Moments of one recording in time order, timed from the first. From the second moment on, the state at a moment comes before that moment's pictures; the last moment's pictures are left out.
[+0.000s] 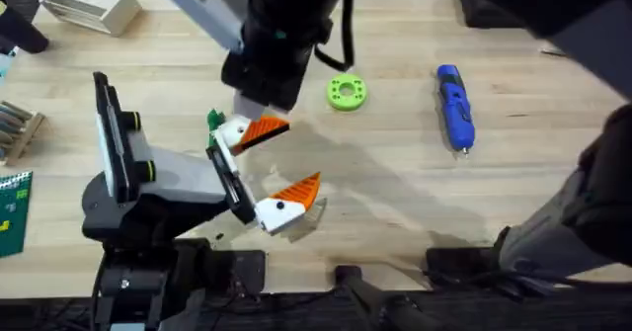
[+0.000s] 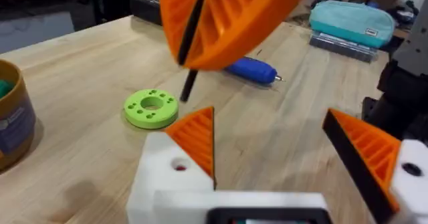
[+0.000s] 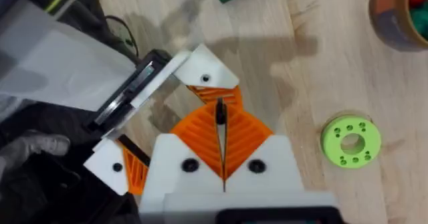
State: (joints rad) left arm 0.02 0.01 0.01 -0.12 1.08 -0.05; right arm 0.97 1.92 2.14 -1.42 -0.17 -0.30
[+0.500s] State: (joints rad) left arm 0.02 0.01 0.01 -0.12 1.08 -0.05; right arm 1.01 1.94 2.14 -1.41 -0.16 -0.37
